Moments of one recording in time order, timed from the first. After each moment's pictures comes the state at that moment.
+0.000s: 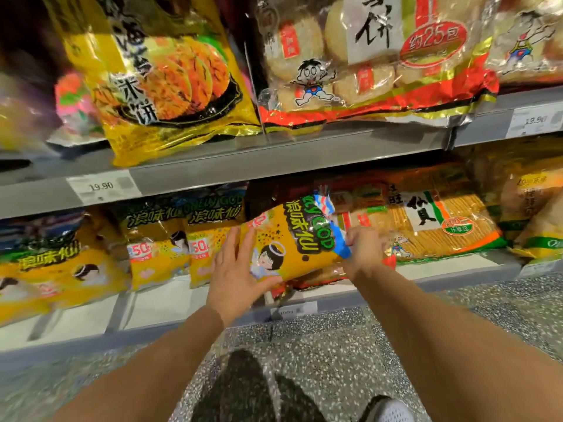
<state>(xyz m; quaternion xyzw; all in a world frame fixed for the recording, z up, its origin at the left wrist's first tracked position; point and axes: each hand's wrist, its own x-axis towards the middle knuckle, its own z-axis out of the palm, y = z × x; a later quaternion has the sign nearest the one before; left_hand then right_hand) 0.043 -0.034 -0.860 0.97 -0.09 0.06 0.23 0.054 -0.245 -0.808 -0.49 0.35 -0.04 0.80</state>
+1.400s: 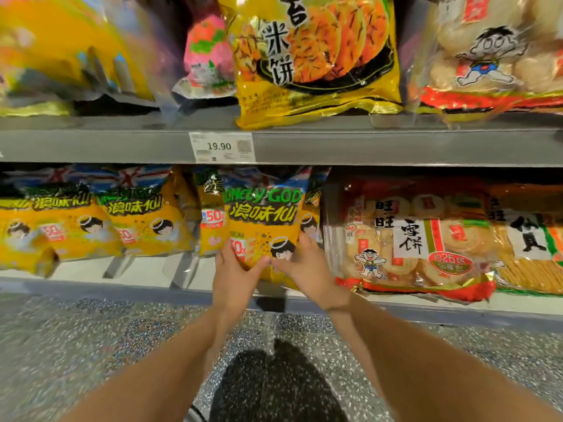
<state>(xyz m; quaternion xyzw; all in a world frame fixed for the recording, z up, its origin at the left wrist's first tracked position) 0.028 0.083 -0.878 0.88 0.21 0.04 0.42 0.066 -0.053 -0.883 -0.84 -0.05 0.08 0.54</state>
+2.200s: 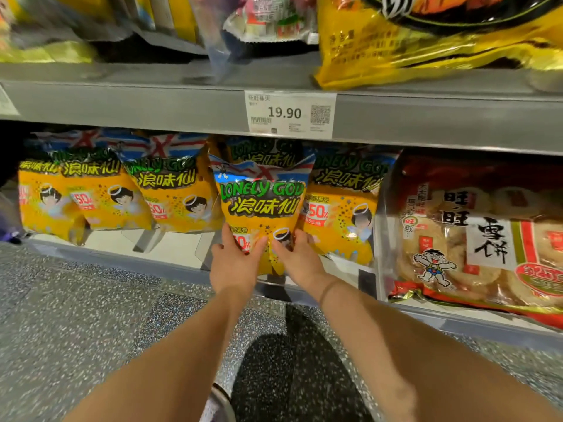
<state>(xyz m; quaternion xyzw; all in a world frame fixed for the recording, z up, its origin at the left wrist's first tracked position) 0.049 0.155 -0.910 0.87 0.36 0.04 0.34 0.094 0.043 -0.925 -0.82 -0.01 0.23 0.53</state>
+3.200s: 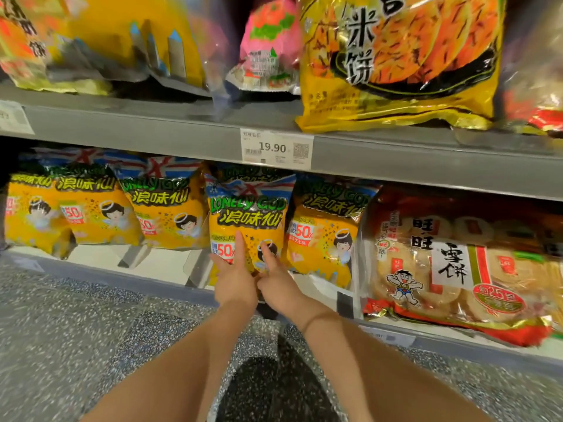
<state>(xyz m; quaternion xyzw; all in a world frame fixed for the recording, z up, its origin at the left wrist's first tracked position) 0.049 0.125 -0.903 0.93 0.29 -0.03 0.23 0.069 0.041 -0.894 -0.79 -0.09 0.30 0.53</state>
